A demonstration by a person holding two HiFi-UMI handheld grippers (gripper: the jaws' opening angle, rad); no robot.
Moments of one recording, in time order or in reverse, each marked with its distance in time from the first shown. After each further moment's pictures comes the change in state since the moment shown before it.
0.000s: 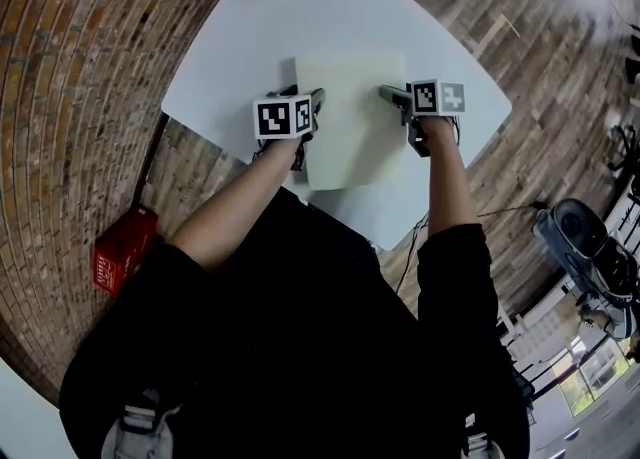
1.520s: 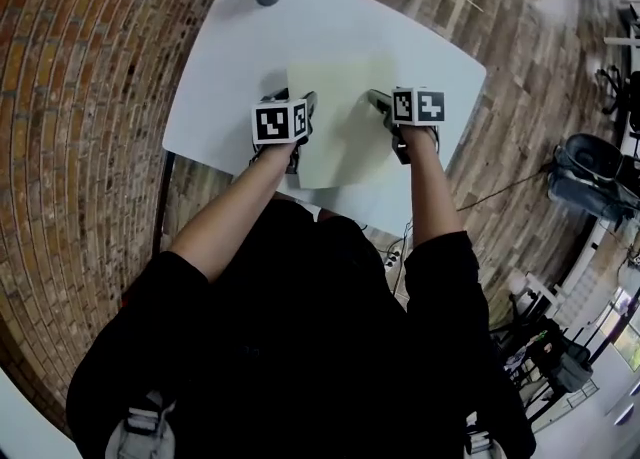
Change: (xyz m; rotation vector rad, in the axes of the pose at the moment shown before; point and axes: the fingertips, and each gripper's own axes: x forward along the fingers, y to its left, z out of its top) left arm -0.026 -0.033 0.018 0.255 -0.004 -0.042; right arm -0.054 0.025 -0.028 0.090 -0.226 -0.186
